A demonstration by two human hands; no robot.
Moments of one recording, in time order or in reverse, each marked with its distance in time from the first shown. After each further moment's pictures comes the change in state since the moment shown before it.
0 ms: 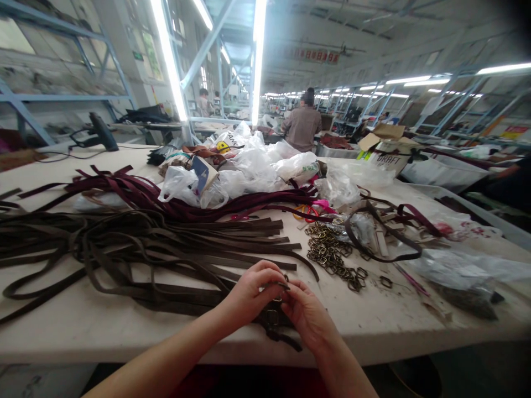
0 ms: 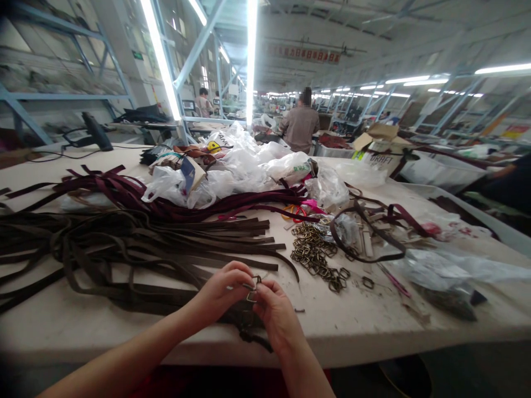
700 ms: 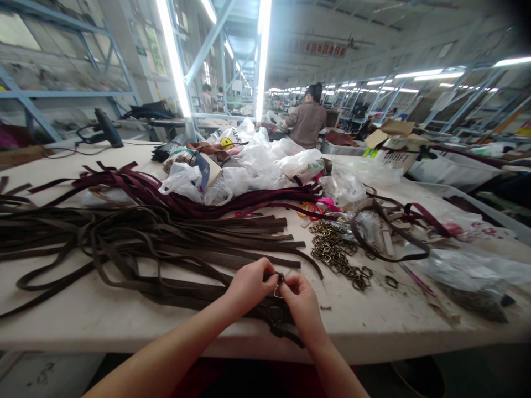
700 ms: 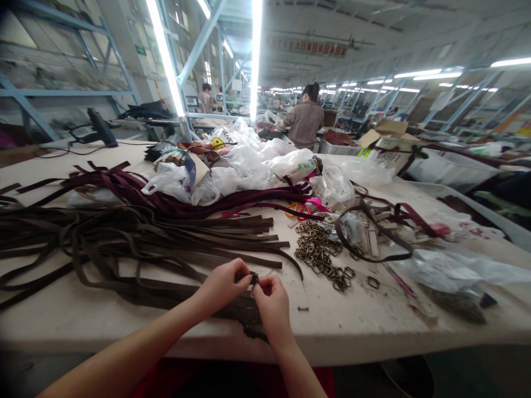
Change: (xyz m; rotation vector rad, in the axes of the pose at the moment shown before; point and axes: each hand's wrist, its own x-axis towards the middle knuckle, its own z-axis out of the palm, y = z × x) left_hand 0.005 -0.021 0.003 0.425 0.076 -0.294; right_hand 0.016 0.020 0.000 -0.684 0.078 -0.440
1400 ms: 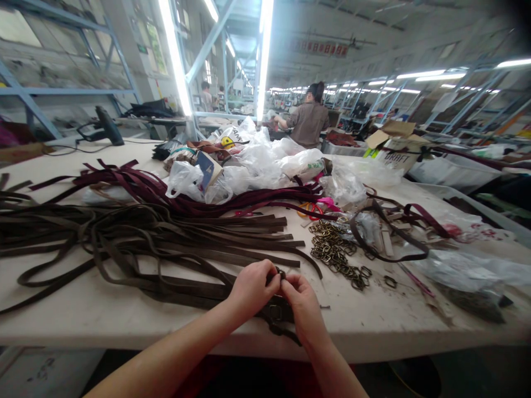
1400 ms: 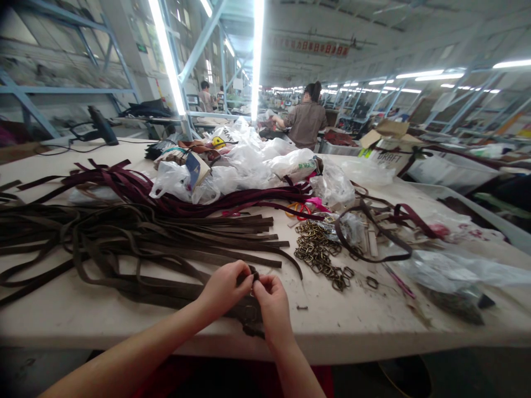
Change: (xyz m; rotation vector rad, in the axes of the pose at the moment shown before) left_hand -0.005 0.006 0.006 0.049 0.086 0.074; right_hand -0.007 -0.005 0.003 0.248 -0.033 0.117
